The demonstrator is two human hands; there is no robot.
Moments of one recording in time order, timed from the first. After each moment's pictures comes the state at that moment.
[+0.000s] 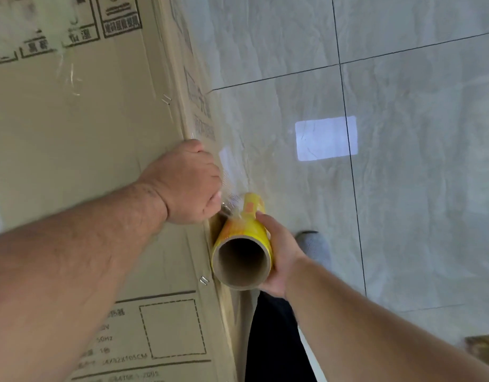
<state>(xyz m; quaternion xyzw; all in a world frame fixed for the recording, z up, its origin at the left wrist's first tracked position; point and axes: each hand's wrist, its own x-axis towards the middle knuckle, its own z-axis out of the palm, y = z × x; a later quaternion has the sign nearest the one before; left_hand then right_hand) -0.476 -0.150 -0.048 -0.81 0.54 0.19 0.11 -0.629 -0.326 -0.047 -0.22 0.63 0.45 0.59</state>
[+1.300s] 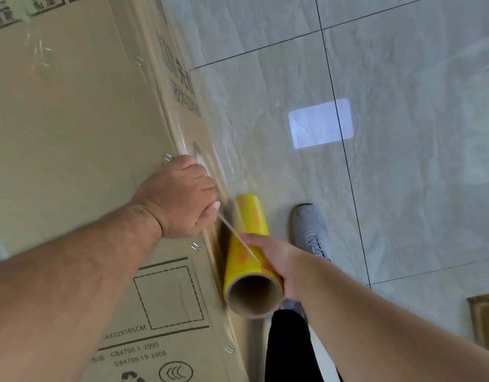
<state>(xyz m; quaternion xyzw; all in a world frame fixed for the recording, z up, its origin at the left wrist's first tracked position) -0.560 -0.139 -0.049 -0.82 0.55 0.14 -0.03 -0.710 -0.321 -0.054 -0.31 0.58 0.53 0.53</state>
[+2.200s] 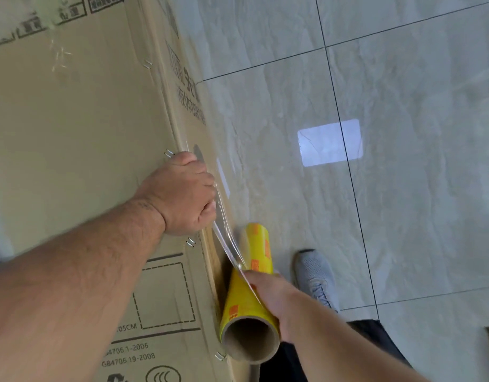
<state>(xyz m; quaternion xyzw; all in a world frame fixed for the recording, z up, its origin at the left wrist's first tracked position) -0.566 -0.154 -0.038 -0.83 0.52 0.18 0.11 -0.778 -0.307 -0.077 -0.39 0.57 0.52 0.51</state>
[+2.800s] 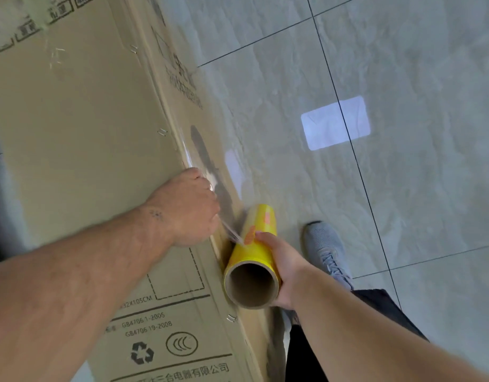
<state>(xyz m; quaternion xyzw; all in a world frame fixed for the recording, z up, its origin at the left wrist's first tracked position) -0.618 -0.167 -0.006 -0.72 0.53 0.35 0.29 -0.795 -0.306 -0.055 -0.20 0.63 0.46 0.59</state>
